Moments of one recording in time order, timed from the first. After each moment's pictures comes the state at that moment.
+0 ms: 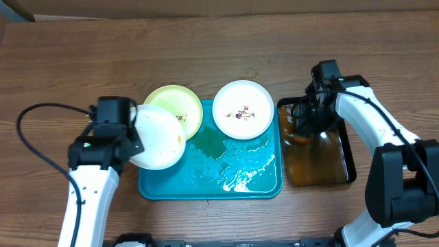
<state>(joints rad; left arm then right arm) 0.00 1.18 1.01 -1.02 -0.32 -0.39 0.13 1.82 1.25 -0.96 -0.13 0.25</state>
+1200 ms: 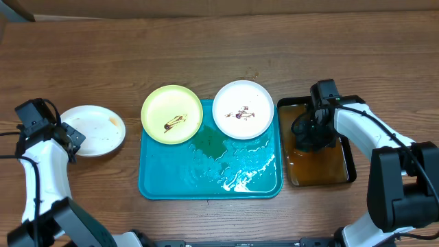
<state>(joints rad) 0.58 1.52 1.01 -0.65 -0.19 -0.39 0.13 1.79 1.04 -0.79 -0.12 0.28</state>
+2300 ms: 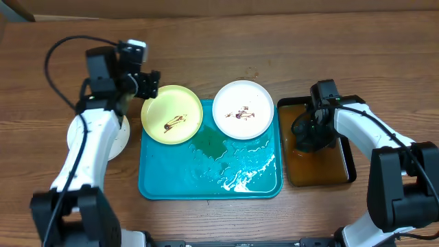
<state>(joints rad) 0.08 1.62 1.16 -0.28 0.22 0.25 0.13 1.79 1.04 -0.80 -0.12 0.28</state>
